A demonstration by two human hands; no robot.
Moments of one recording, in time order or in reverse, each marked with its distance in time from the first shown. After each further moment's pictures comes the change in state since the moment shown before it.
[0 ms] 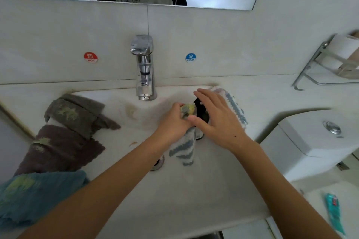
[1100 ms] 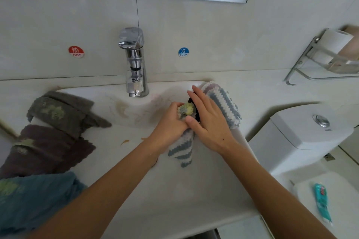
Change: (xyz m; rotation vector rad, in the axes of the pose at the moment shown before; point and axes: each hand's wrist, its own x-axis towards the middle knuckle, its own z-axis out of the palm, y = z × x) left_hand -0.001 -0.009 0.012 -0.161 -0.038 0.026; right_hand -0.010 0.012 0.029 0.052 0.010 0.006
